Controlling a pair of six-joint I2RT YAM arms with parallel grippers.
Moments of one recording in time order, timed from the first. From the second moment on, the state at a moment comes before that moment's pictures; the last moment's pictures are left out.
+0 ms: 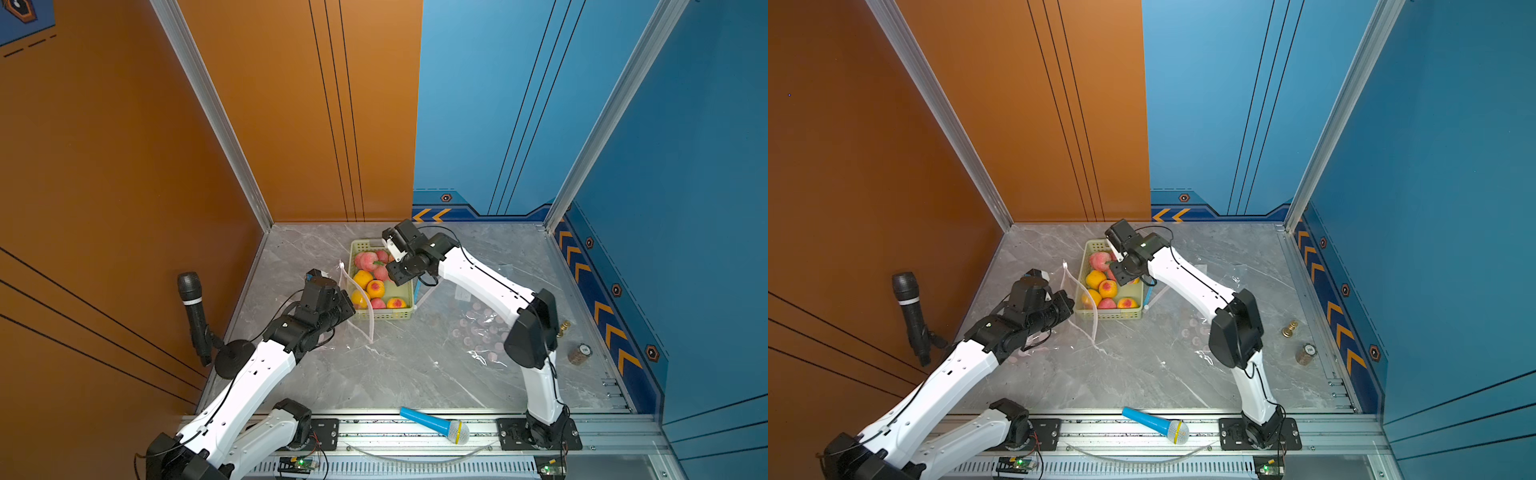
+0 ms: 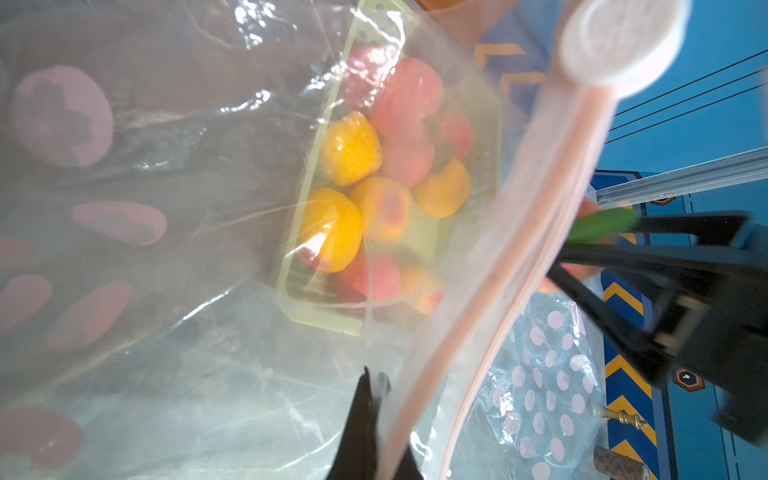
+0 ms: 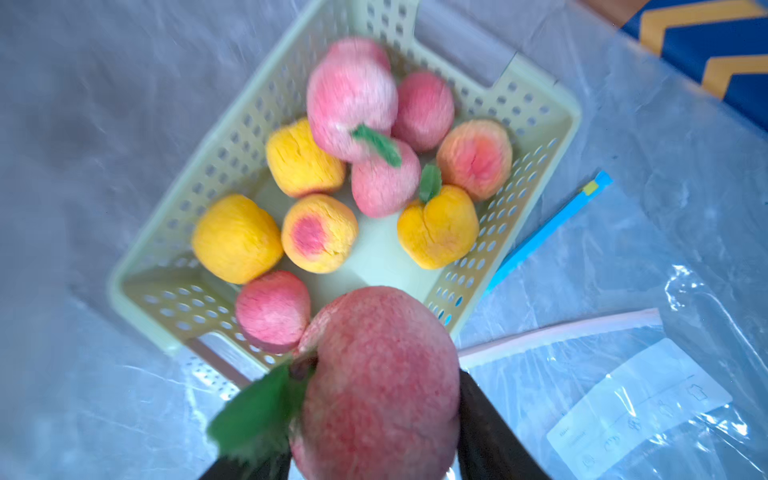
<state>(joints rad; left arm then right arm) -0.41 0.97 0.80 -0.53 -0.03 -0.87 0.76 1.99 1.96 -0.91 0.06 0.14</state>
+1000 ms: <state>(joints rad) -0.41 1.05 0.91 -0.51 0.00 -0.88 0.91 1.73 1.46 -0.23 -0.14 0.48</state>
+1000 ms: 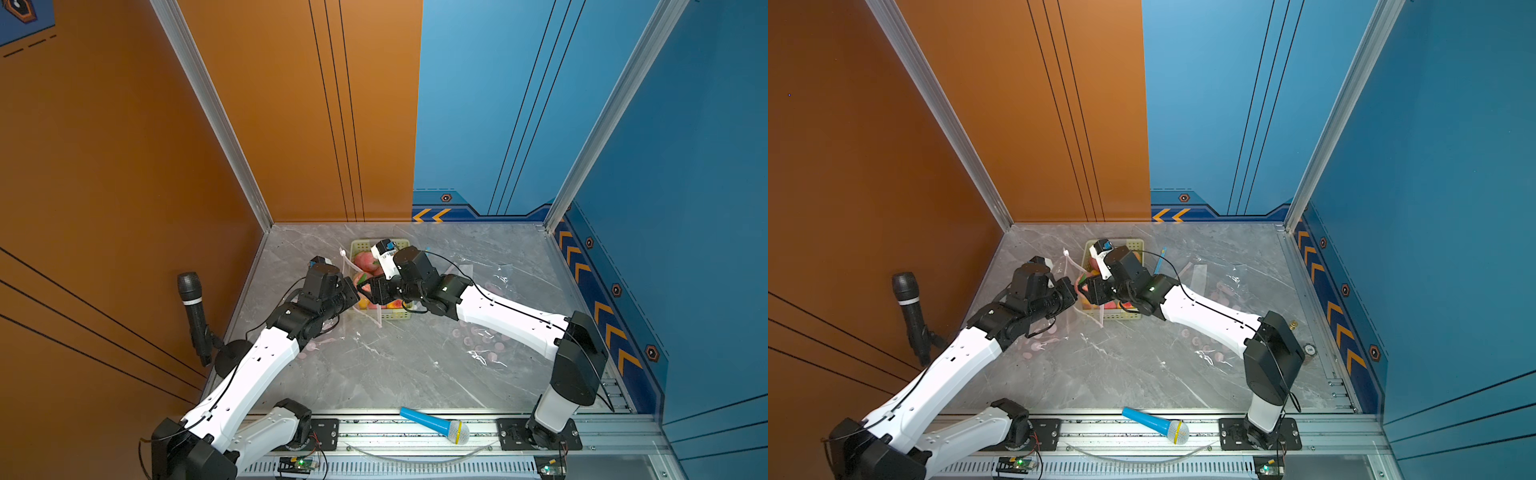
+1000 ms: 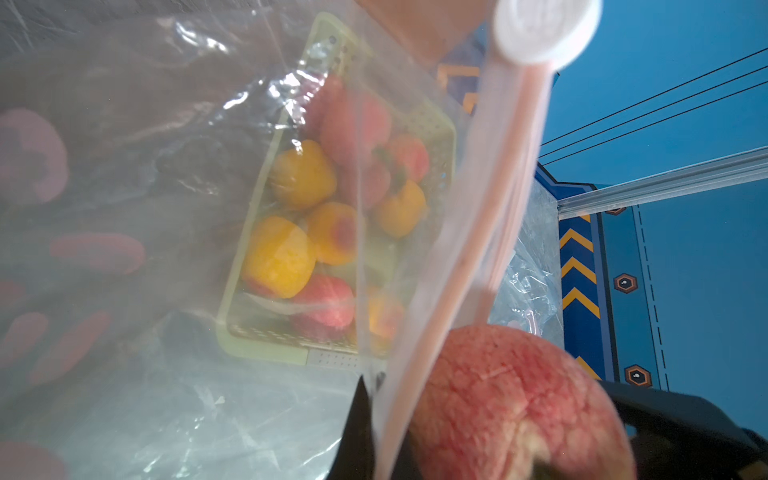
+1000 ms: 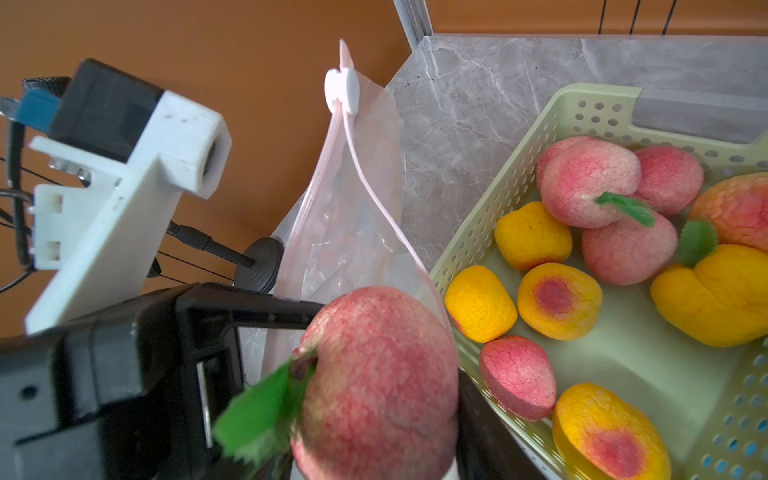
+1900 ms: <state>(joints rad) -0.46 1.05 1.03 -0.51 0.01 -0.88 1.01 1.70 1.44 -0.42 0.01 0.29</state>
